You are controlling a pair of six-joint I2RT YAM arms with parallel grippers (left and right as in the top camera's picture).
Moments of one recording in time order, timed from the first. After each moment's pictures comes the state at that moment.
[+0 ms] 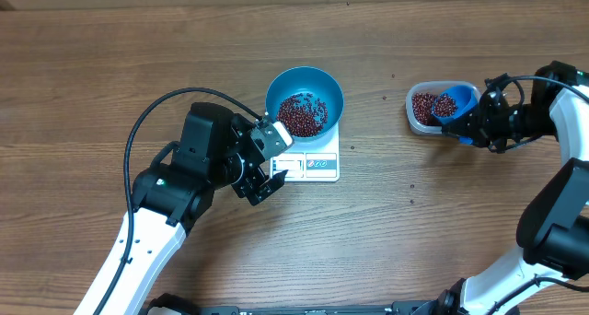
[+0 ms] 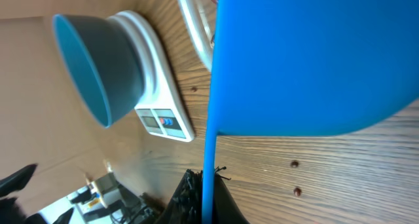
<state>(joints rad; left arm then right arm) -0.38 1.19 1.00 -0.67 0.30 0.55 -0.41 1.91 1.49 -1.32 -0.80 -0.12</state>
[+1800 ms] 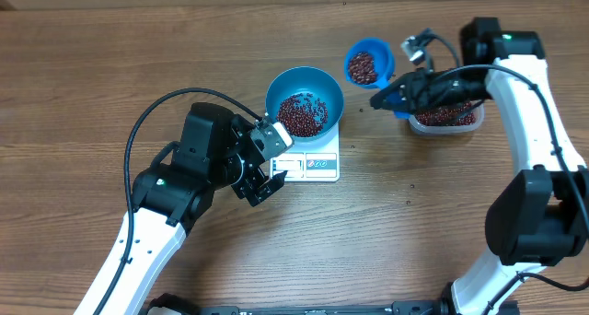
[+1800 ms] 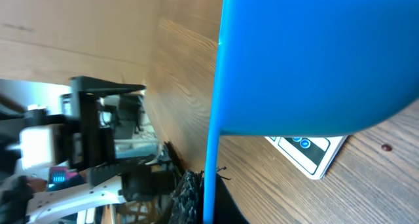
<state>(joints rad) -0.38 1.19 1.00 -0.68 0.30 0.55 -0.02 1.91 1.71 -1.37 -1.08 -0.35</state>
